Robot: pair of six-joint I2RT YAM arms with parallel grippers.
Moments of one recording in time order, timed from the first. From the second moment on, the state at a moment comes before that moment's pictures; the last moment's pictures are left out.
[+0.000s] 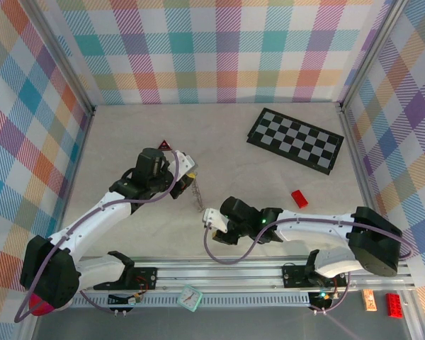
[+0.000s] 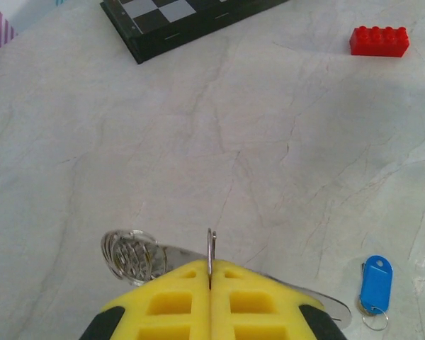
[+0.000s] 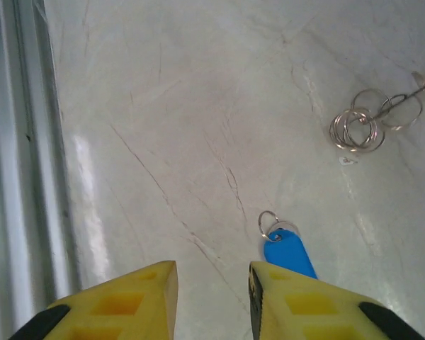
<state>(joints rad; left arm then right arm) -0.48 1.16 0.80 -0.26 0.36 0.36 1.13 1.35 0.67 -0.20 -0.07 -0.27</state>
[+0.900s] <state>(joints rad) -0.47 1.14 0.78 -0.21 0.38 0.34 1.13 1.58 0.66 0.04 0.07 -0.63</state>
